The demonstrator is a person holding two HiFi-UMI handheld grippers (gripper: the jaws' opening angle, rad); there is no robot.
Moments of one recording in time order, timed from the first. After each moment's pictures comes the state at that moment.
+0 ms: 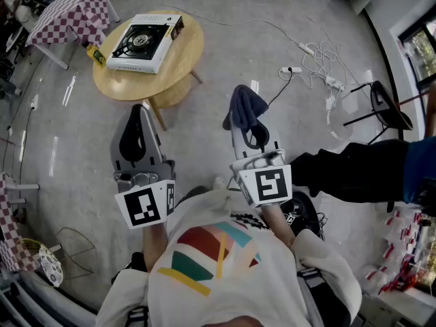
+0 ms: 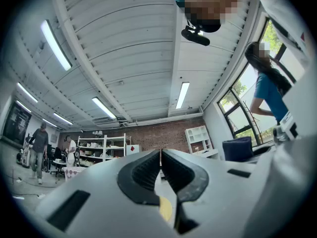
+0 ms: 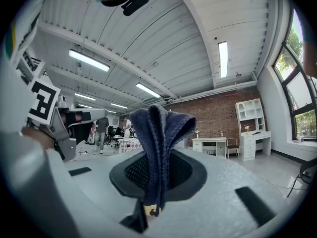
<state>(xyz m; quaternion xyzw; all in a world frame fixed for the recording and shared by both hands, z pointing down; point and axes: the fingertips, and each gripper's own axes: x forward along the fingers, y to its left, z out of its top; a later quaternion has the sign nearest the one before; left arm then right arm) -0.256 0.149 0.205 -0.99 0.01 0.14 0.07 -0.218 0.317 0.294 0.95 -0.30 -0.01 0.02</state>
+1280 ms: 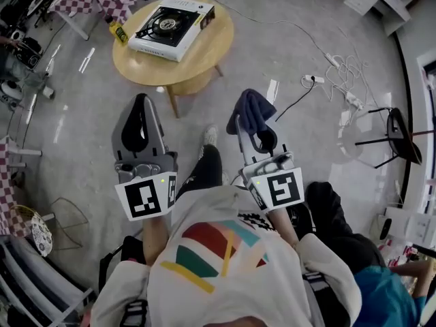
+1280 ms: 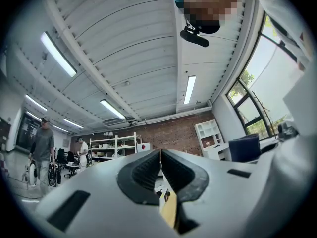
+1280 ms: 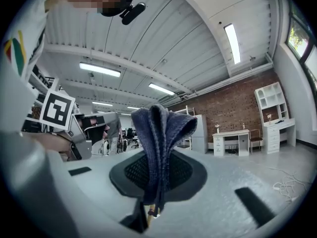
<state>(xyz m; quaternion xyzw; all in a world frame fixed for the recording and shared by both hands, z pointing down) -0.240 0.109 0.215 -0.99 0.07 0.13 0.09 -0.203 0.273 0.305 0.91 -0.41 -0.01 -0.01</state>
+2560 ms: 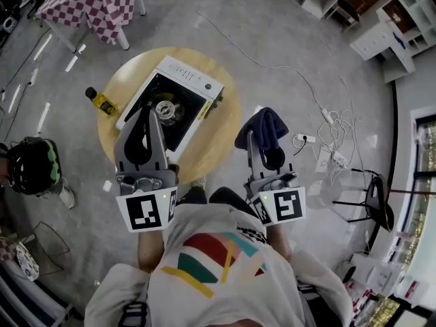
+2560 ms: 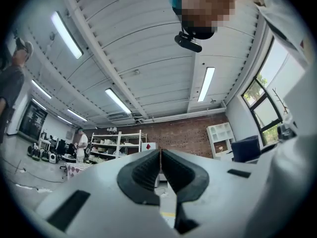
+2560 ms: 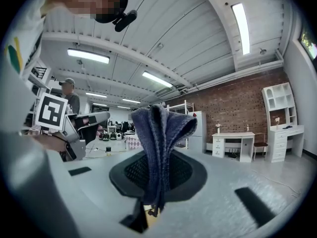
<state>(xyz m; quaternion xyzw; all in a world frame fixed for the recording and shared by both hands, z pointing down) 0.109 -0.058 0.210 -0.98 0.10 0.14 0.04 0.169 0.133 0.288 0.91 -0.41 0.01 0.03</state>
